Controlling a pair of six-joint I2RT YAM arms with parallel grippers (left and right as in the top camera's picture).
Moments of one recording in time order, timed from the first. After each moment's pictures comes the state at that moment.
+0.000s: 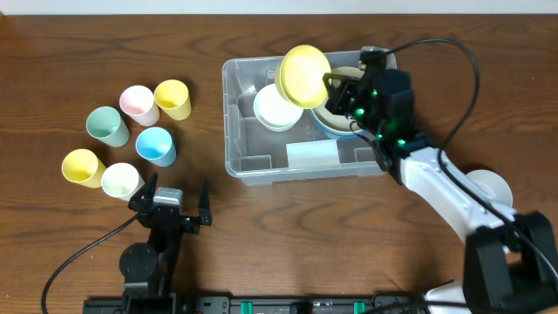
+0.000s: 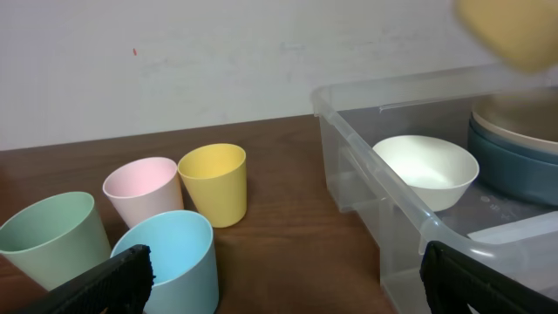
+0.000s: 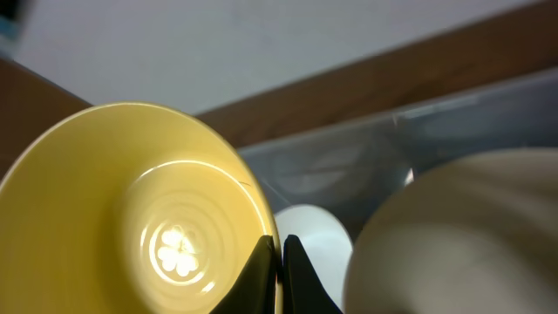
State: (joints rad) left arm 0.01 0.01 0.02 -0.10 0.15 0.06; right arm 0.34 1.65 0.97 0.29 -0.27 0.67
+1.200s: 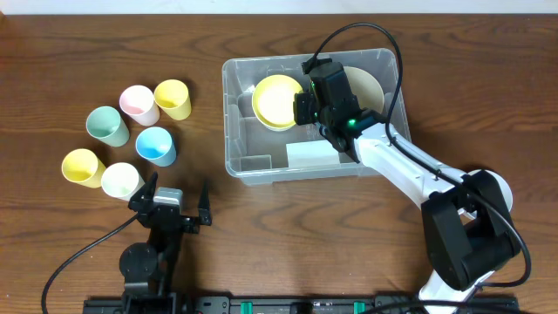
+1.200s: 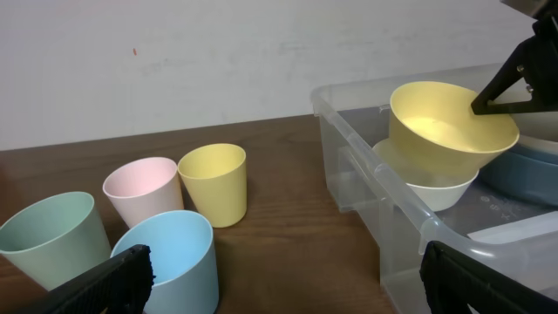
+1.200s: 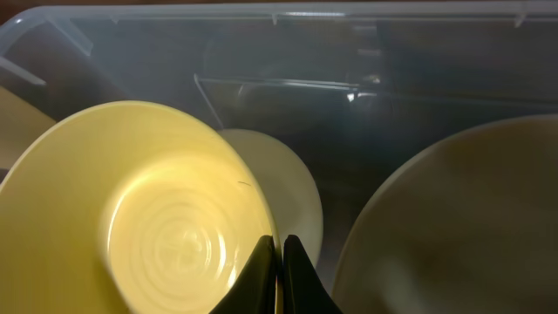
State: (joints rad) left arm 0.01 0.01 0.02 -0.10 0.15 0.06; right arm 0.51 1.86 1.24 -0.08 0.01 0.34
